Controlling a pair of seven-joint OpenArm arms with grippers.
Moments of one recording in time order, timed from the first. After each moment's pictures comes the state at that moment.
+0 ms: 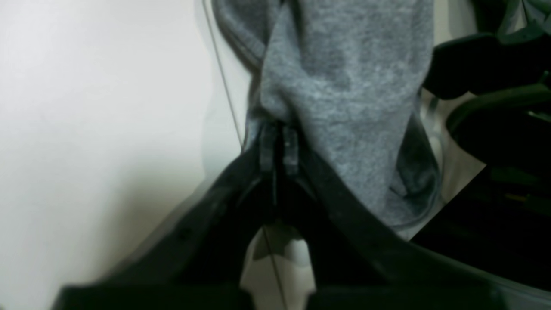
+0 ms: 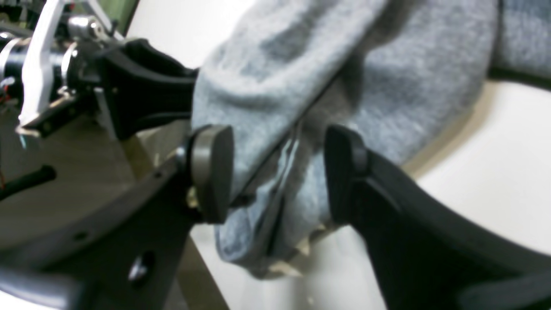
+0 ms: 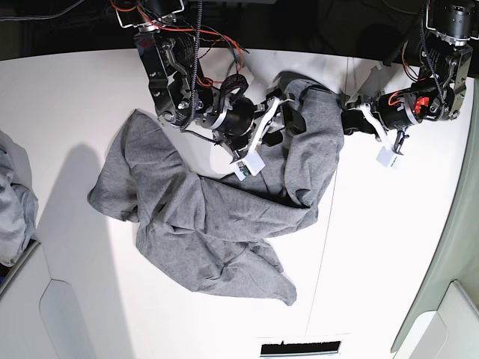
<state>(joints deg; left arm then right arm) 5.6 -25.3 -1.5 66.8 -49.1 -38.1 47.4 -1.0 -8.9 -13.8 71.1 23.2 29.9 -39.4</state>
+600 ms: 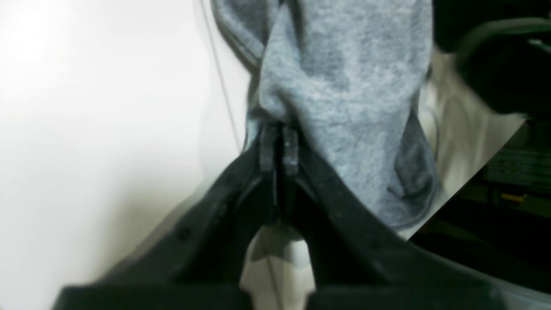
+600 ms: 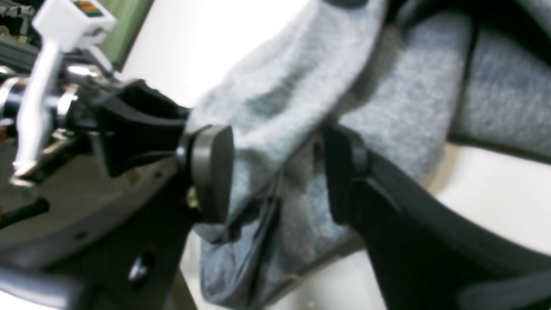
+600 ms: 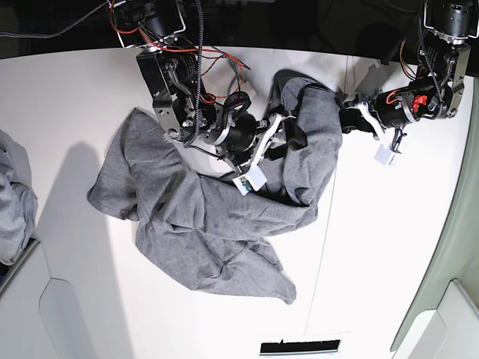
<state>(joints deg) 5.6 -24.2 -1.7 66.8 -49.2 -38.1 48.0 5.0 -9.0 -15.3 63.7 23.6 30.2 -36.6</state>
